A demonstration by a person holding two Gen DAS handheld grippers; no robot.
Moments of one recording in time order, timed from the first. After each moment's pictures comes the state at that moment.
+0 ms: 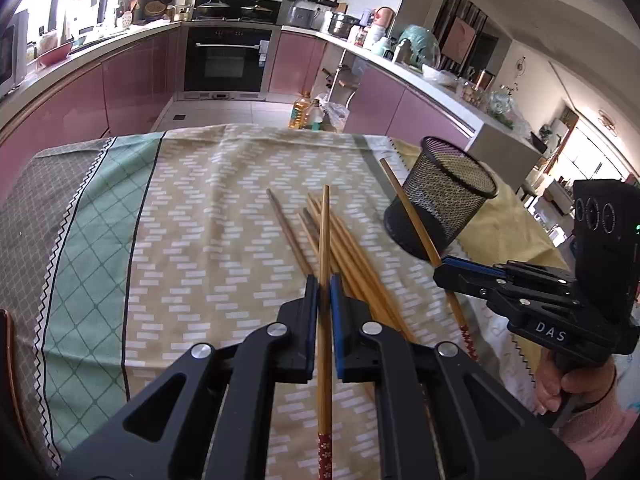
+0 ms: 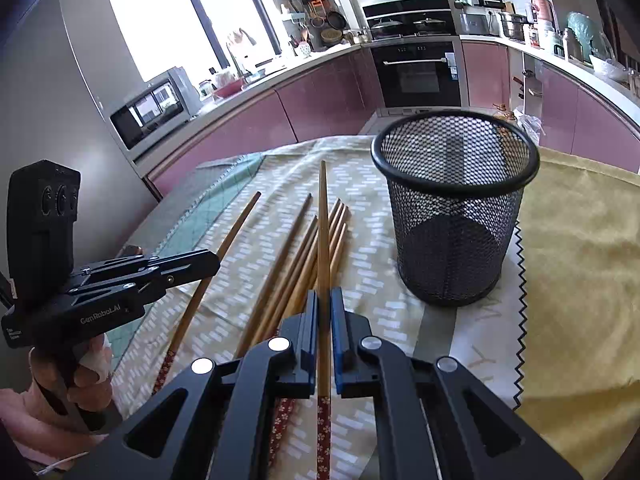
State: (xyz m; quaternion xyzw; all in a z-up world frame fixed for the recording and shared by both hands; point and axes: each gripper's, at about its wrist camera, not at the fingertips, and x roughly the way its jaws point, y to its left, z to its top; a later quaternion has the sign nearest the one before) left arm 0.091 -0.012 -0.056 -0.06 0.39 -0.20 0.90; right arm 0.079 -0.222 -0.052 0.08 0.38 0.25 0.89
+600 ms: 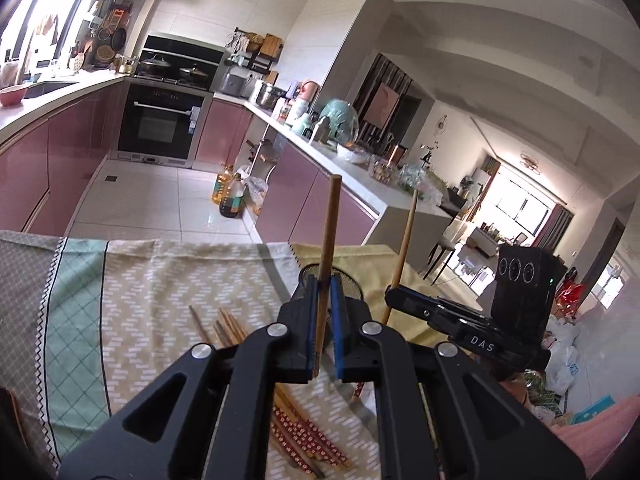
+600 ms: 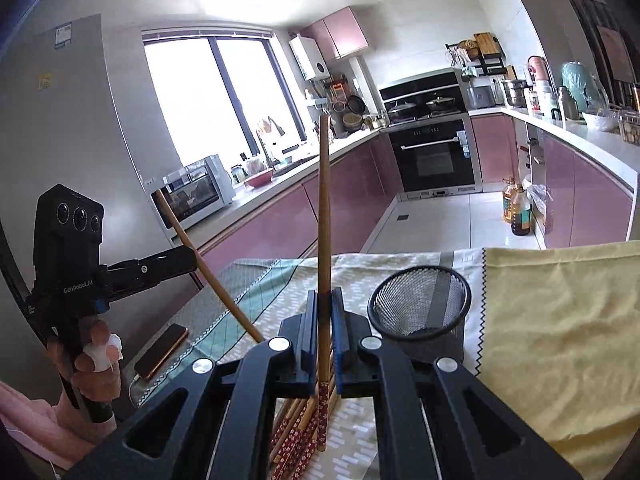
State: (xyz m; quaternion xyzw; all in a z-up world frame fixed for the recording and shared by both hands) left arm 0.065 -0.005 0.070 -0.14 0.25 -0.33 0.90; right arm 0.057 -0.274 0.035 0.12 0.23 0.27 0.93
